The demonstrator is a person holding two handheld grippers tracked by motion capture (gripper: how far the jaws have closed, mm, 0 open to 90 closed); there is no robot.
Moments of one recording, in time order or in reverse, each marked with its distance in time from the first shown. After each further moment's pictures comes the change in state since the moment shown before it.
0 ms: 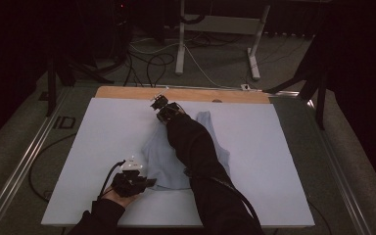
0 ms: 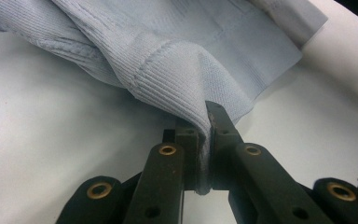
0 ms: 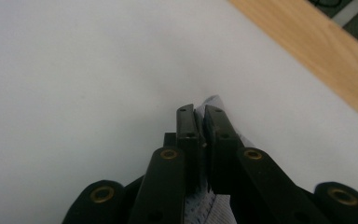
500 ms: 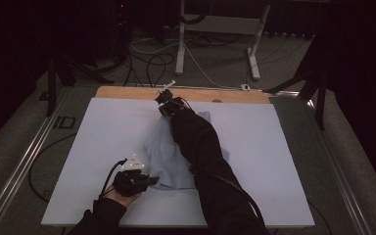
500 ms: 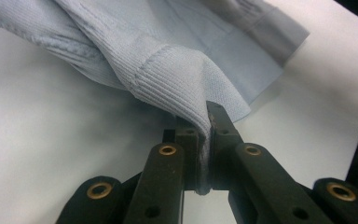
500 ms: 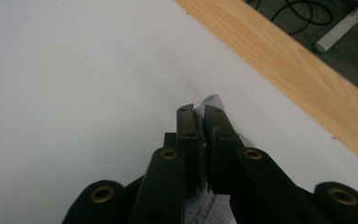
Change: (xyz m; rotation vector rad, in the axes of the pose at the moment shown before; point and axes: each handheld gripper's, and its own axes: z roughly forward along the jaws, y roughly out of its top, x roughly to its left) left arm -0.013 0.013 -0.006 -0.031 -0.006 0.047; right arm -0.012 0.007 -0.031 -0.057 0.011 0.015
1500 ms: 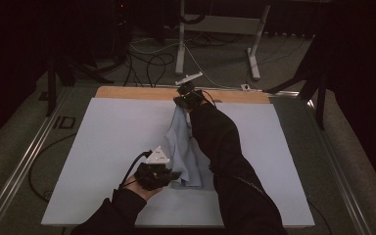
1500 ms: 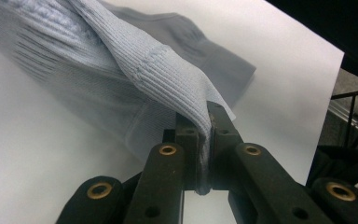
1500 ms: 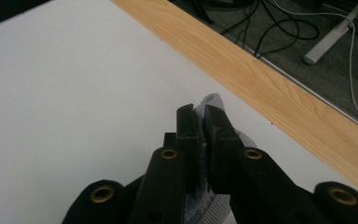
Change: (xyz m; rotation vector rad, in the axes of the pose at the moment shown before) left arm -0.044 0.056 0.018 0.003 -0.065 0.124; right arm -0.044 -0.018 -0.063 -0.107 0.027 0.083
